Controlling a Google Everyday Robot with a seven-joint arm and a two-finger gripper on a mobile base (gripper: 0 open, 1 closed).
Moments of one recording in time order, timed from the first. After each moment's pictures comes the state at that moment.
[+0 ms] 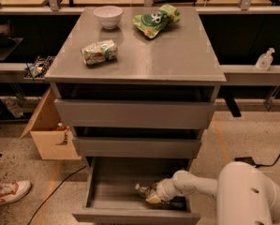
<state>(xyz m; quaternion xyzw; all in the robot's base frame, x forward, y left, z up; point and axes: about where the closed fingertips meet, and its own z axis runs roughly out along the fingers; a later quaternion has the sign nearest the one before) 0.544 -0.071 0.159 -0.54 0.78 0.21 0.23</state>
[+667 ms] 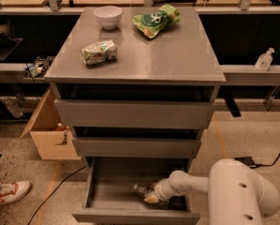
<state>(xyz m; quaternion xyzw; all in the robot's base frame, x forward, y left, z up) 0.549 -0.064 0.139 -0.53 0.80 0.20 0.22</state>
